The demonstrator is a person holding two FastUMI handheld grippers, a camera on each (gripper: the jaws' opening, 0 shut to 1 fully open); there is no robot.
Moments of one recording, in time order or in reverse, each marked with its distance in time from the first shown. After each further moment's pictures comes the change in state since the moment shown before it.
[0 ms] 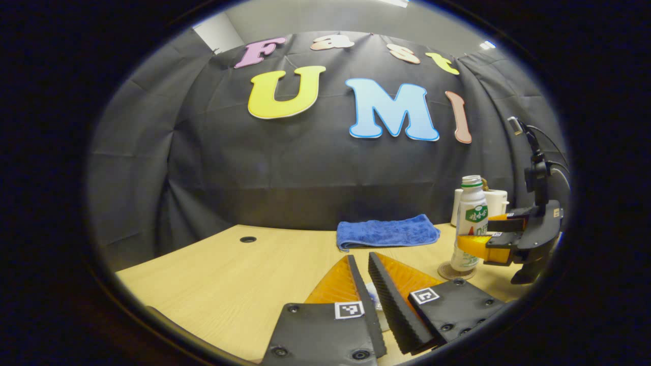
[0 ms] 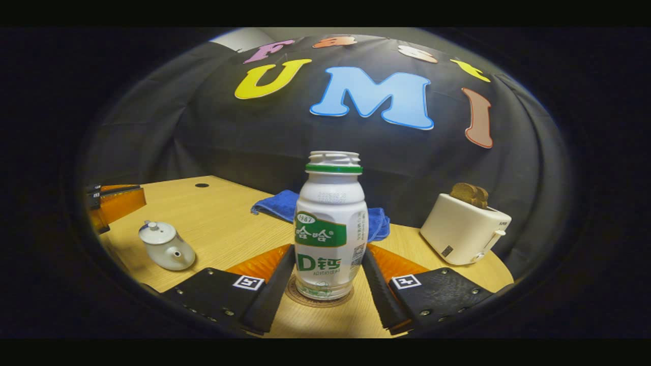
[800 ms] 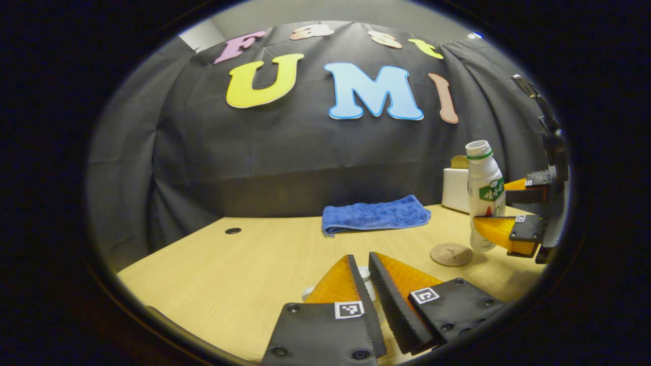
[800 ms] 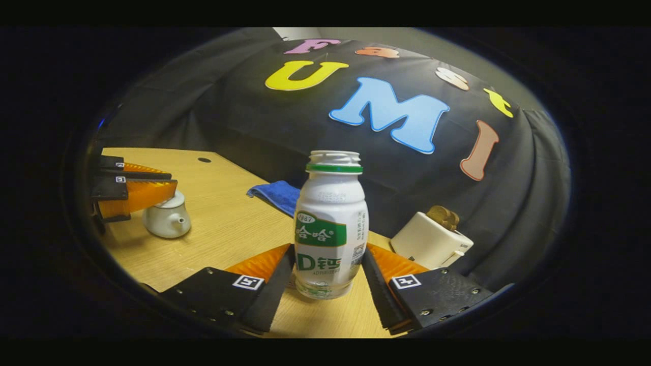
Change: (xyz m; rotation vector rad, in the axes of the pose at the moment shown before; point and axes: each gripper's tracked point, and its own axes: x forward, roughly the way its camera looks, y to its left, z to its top) left arm 0.012 -0.031 -0.028 0.078 0.073 -0.052; right arm -0.040 -0.005 0.000 -0.242 -0.014 -0.073
